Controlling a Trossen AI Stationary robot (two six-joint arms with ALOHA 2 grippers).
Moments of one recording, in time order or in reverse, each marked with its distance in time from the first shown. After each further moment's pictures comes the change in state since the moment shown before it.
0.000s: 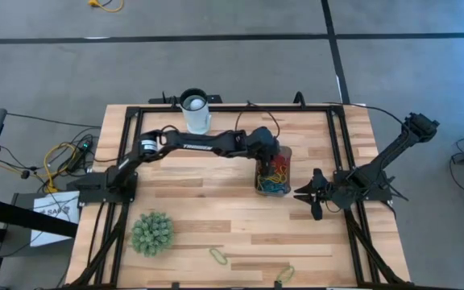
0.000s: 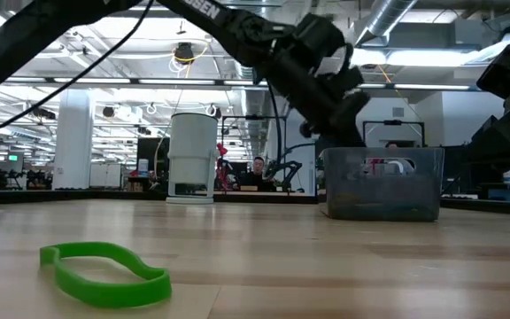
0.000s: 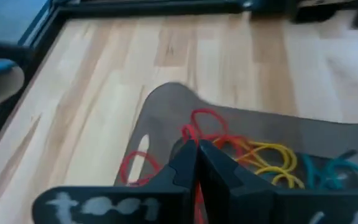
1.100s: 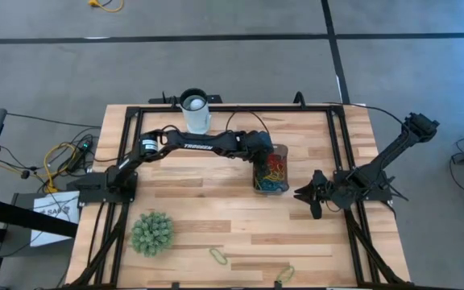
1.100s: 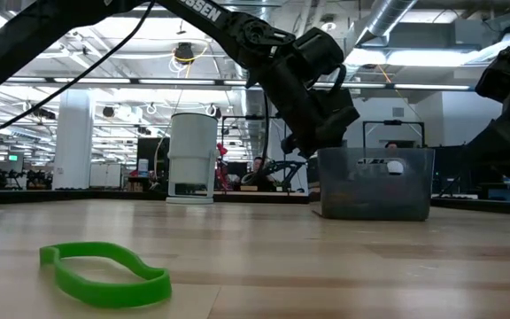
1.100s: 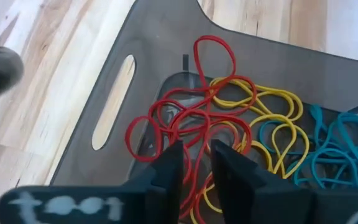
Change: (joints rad) left arm 0.009 0.014 0.001 -0.205 -0.012 -0.164; right arm 0.000 0.000 0.000 -0.006 0.000 0.137
